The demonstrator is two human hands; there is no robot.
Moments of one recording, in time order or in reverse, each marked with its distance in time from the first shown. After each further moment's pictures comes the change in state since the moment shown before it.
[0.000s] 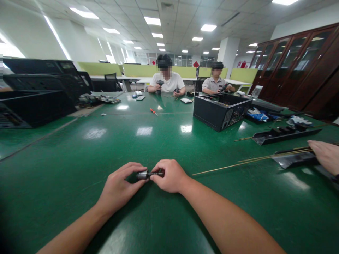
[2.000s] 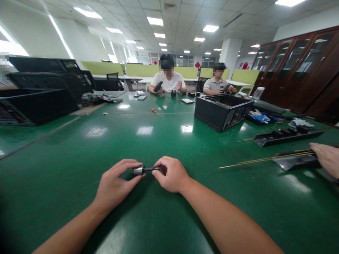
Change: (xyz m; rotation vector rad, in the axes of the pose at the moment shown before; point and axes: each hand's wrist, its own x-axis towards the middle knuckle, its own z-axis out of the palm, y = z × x) left_hand 0.001 0.002 -0.009 0.050 0.138 0.002; right_hand 0.000 -0.003 -0.002 -0.018 0.077 -0.005
